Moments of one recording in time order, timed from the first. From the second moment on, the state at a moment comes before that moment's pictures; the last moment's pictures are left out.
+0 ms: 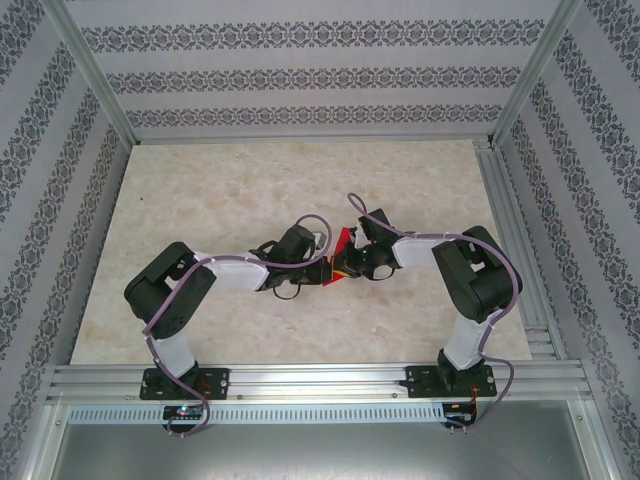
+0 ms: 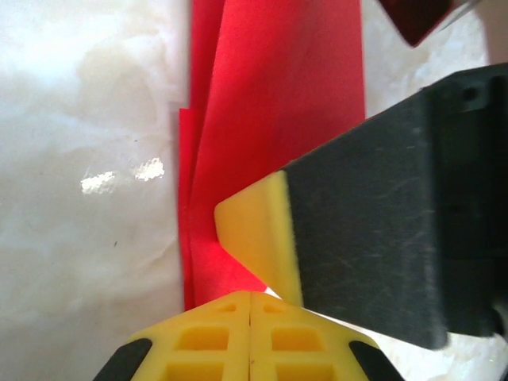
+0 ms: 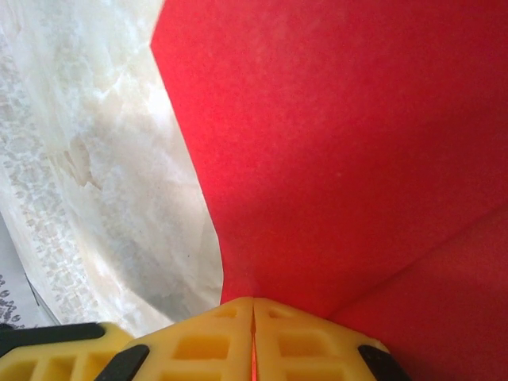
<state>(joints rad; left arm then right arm) -0.76 1.77 0.86 0.09 0.31 -0.73 0.48 1.81 0.84 -0.09 -0.58 0.74</state>
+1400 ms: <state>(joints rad) -0.76 1.81 0.82 0.14 0.33 -0.75 0.31 1.92 1.02 -0.24 -0.63 0.63</state>
